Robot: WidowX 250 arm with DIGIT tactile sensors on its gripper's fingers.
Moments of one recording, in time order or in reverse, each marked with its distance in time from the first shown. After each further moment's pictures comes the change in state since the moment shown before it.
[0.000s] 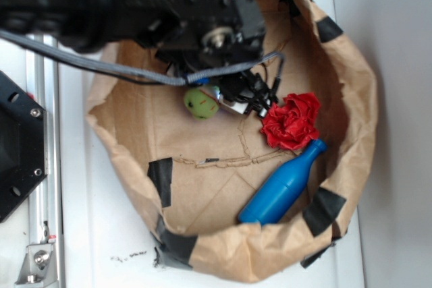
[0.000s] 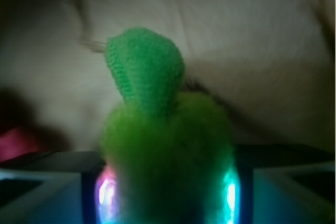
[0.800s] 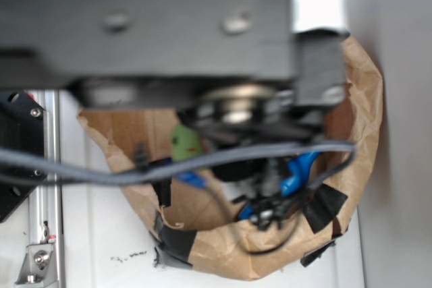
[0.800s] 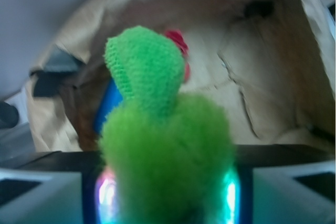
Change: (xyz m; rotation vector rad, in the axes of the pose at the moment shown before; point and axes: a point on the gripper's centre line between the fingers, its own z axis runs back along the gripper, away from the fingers) arm -0.060 -0.036 0.108 0.016 0.020 -0.526
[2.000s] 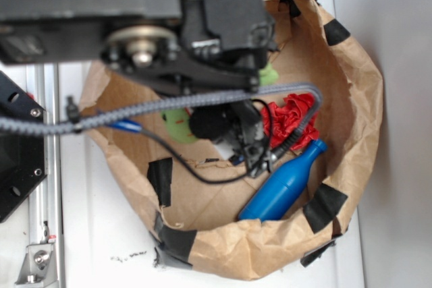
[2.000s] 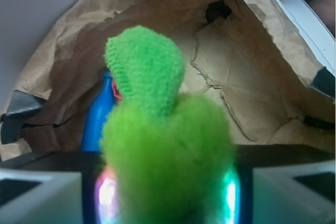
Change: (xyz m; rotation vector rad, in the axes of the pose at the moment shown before) arm 0.012 0.022 -0.010 -0.037 -0.101 0.211
